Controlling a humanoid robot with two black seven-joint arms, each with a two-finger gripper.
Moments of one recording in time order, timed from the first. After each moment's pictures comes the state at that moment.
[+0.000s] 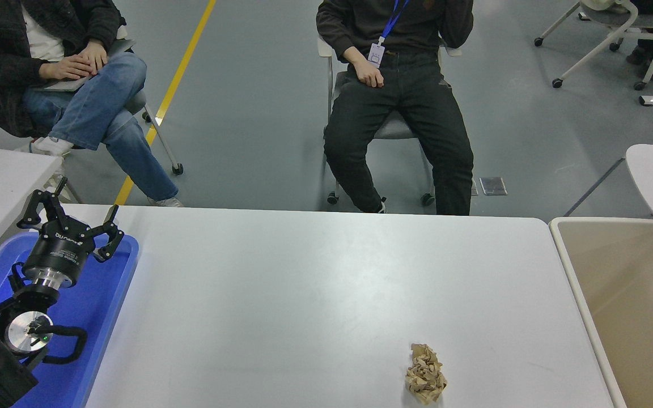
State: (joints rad) left arm -0.56 0.46 -0.57 -0.39 -0.23 -0.70 -0.60; right arm 0.94 -0.76 -0.35 0.04 -0.38 0.26 0.12
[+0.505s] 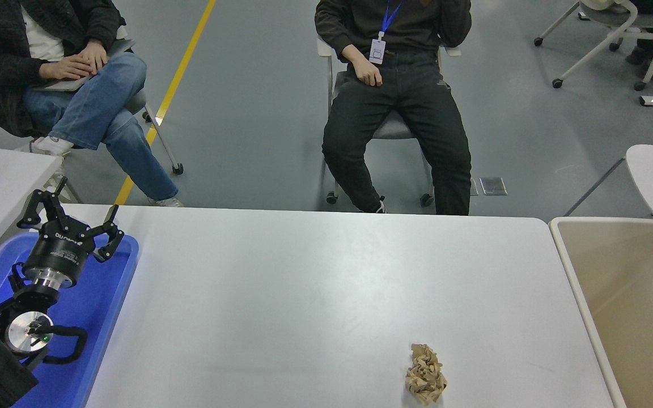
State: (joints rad) left arm -0.56 0.46 -0.57 -0.39 -0.23 -0.70 -0.60; right arm 0.75 -0.65 -0.20 -0.04 -0.37 0.19 0.05
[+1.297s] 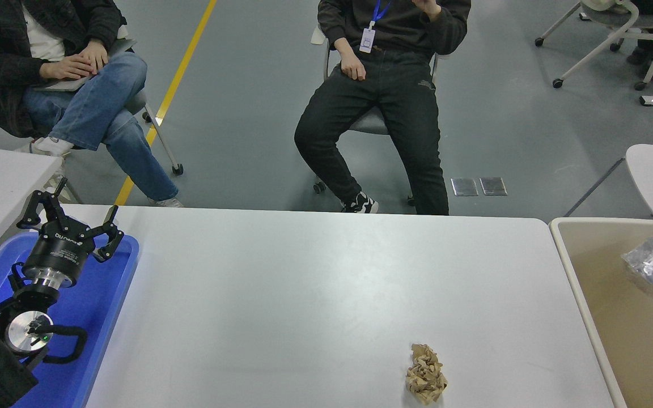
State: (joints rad) left arm -0.56 0.46 -0.57 -0.39 -0.23 -0.70 -0.60; right arm 0.60 -0.48 -0.13 -0.05 -0.36 0.04 0.04
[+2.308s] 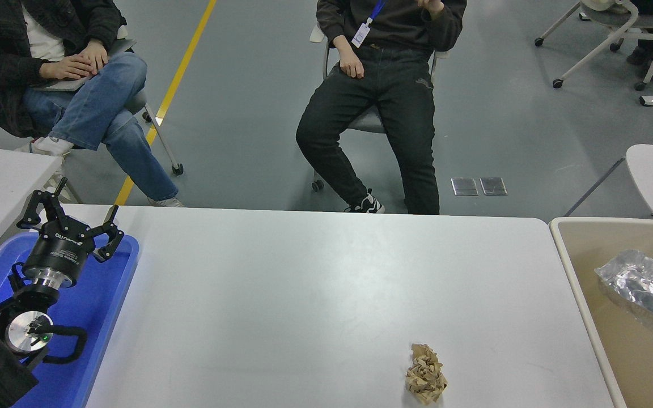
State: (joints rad) left arm -0.56 0.46 -0.57 -0.39 -0.23 -0.70 -0.60; right arm 0.58 -0.43 -0.12 -0.05 -0.36 0.02 0.04
